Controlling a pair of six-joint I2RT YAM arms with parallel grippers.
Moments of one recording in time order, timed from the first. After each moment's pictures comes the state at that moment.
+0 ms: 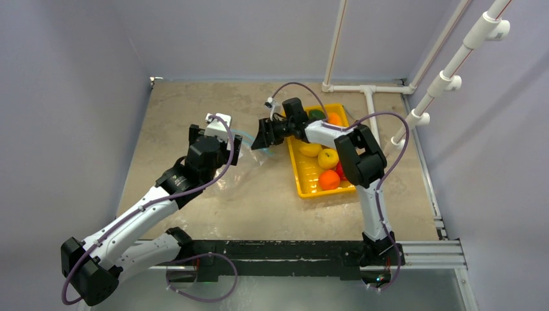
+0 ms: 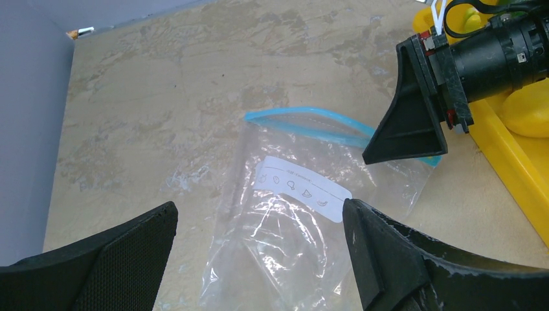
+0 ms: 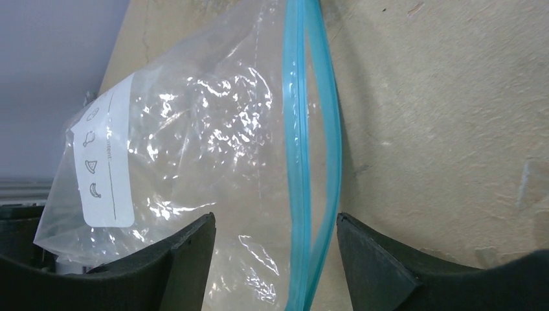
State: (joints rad) left arm -0.68 0.94 0.81 -0.27 -0.57 -0.05; right arm 0.54 2.21 1.54 -0.01 -0.72 0.34
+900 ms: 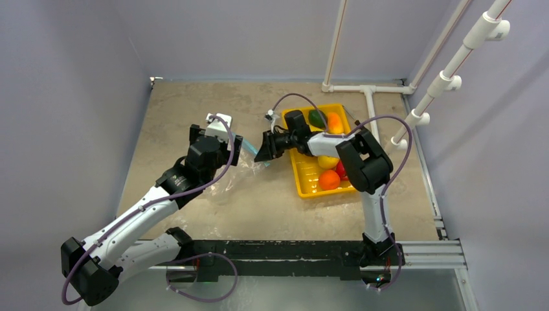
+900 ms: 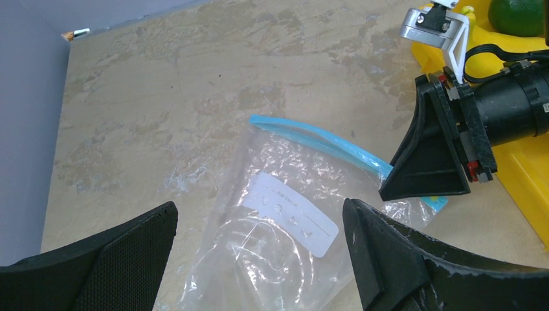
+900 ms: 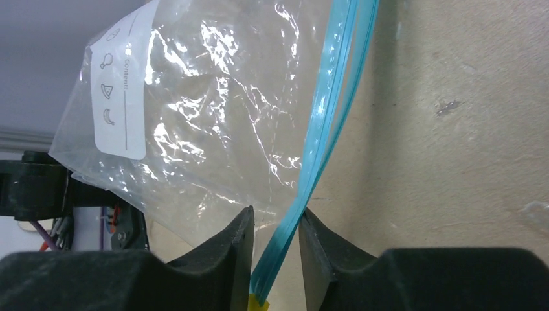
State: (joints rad) left arm -0.68 0.94 0.81 -0.27 -0.56 -0.04; right arm 0.57 2.12 1.30 0.19 -0.81 0.37
